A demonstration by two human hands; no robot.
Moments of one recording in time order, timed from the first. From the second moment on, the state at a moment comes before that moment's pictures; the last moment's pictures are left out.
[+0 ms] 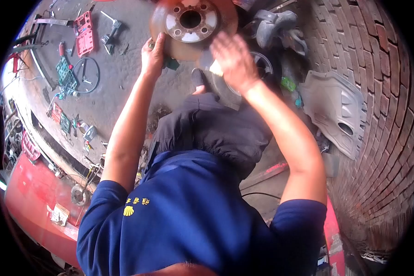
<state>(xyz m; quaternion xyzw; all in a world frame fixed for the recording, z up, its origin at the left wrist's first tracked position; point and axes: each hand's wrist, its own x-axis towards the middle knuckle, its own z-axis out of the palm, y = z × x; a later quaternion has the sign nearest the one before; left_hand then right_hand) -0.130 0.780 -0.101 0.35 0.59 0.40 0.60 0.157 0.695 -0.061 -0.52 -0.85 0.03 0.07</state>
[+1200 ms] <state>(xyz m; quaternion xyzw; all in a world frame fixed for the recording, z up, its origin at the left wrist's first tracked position) -0.115 0.755 -0.092 0.25 0.61 0.43 0.62 0.213 0.693 0.000 -0.72 -0.49 0.28 0.39</state>
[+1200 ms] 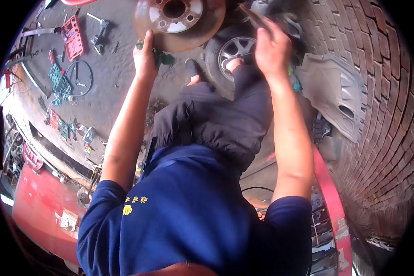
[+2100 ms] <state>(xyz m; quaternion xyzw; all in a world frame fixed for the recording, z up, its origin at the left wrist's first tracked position) -0.135 0.662 0.049 0.41 0.46 0.19 0.76 0.086 0.567 0.076 -0.70 -0.43 0.30 0.48</state>
